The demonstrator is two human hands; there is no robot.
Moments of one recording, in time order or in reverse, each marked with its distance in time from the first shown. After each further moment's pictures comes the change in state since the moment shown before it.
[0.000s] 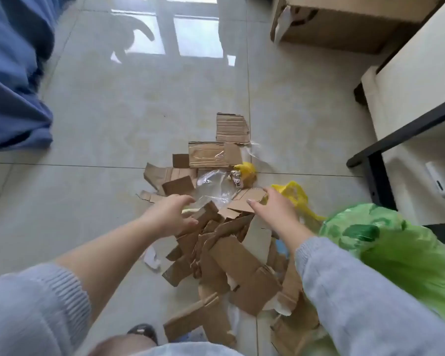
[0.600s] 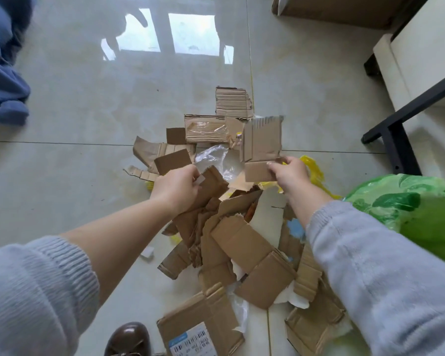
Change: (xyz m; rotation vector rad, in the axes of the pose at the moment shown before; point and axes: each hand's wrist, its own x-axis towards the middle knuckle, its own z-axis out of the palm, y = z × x) left_hand 0.041 -0.012 0.066 -0.036 0.332 0.007; right_hand 0.048 0.020 0.040 0.735 0.189 0.147
